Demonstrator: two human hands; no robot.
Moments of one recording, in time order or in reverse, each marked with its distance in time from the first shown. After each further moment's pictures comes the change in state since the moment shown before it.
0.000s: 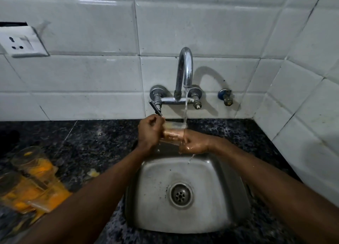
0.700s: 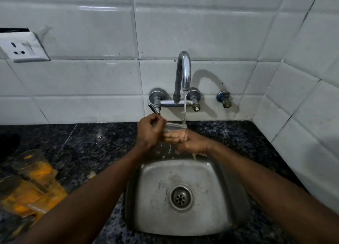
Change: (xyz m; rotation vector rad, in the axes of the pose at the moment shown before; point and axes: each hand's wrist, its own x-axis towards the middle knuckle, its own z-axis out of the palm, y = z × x) left_hand 0.009 0.003 -0.003 0.160 -0.069 0.076; right_hand -0.002 -0.004 0.008 0.335 0.097 -0.041
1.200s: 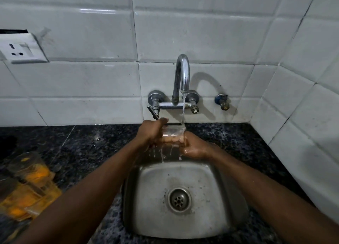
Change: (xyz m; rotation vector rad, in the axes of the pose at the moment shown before) left_hand 0.012 0.018 -0.001 0.038 -0.181 -0.406; right_hand 0.000 0.010 0.004 -0.088 0.147 -0.078
